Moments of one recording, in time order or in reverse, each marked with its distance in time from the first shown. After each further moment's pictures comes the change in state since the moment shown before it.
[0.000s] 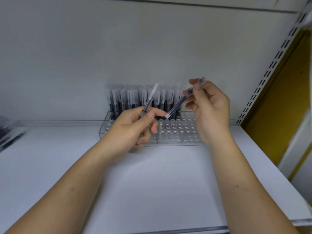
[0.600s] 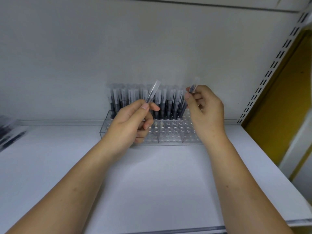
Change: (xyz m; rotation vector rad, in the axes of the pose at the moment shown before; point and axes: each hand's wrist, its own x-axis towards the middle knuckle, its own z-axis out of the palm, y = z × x) left_hand 0.001 0.005 0.002 -0.066 0.097 0.049; right_hand 0.003 0.021 -0.008 -0.578 0.000 -0.164
